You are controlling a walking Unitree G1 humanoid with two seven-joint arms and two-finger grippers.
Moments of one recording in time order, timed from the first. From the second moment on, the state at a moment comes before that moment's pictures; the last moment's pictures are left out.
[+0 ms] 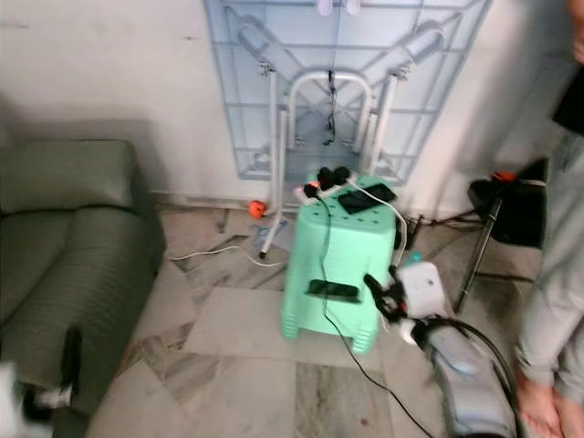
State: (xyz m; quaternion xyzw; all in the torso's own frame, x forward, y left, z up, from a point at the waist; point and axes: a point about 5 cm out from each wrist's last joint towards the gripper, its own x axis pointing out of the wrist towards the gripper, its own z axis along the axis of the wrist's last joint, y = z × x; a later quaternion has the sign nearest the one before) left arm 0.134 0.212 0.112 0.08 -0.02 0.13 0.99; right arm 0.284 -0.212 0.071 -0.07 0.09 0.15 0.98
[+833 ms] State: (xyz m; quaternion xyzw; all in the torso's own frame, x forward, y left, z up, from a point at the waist) left arm 0.192 0.210 0.104 0.08 -0.03 0.08 0.99; right arm 0.291 -0.225 0.081 -0.08 0.09 0.06 0.99
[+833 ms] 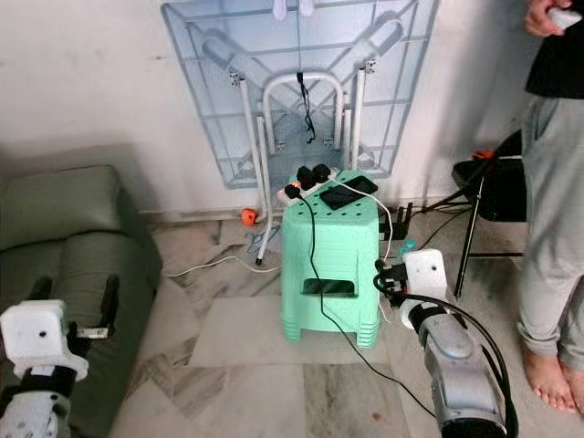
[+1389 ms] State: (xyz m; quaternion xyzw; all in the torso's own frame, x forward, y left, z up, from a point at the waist) left arm 0.218 0.199 0.117 0.08 -0.05 0.10 0.99; right arm 0.290 -0.183 0.101 -0.07 0.03 0.14 0.99
